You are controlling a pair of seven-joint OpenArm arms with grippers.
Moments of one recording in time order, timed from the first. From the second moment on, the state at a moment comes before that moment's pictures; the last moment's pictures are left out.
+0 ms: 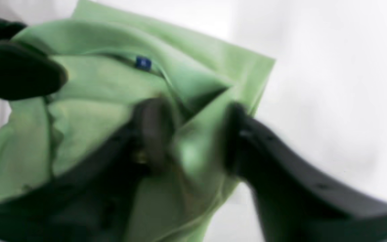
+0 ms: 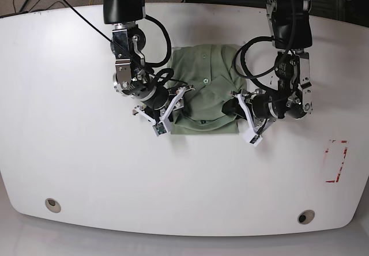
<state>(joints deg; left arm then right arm) -14.4 -5.0 -7.5 71.7 -30.0 -41.8 64.3 4.4 -2.4 -2.8 79.5 9.7 23.8 -38.3</state>
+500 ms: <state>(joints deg) -14.2 -5.2 -7.6 75.5 -30.1 -41.8 64.6 2.5 -2.3 -2.8 87.9 9.6 23.8 -41.2</state>
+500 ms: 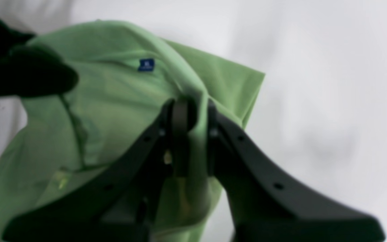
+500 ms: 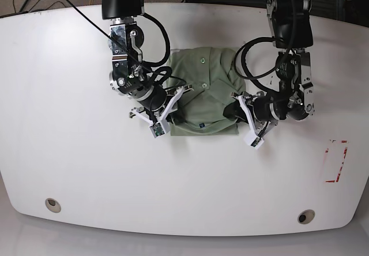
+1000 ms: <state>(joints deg) -14.4 -5.2 -7.6 80.6 -30.4 -41.8 64.8 3.3 -2.1 -2.8 93.6 9.7 23.8 -44.9</state>
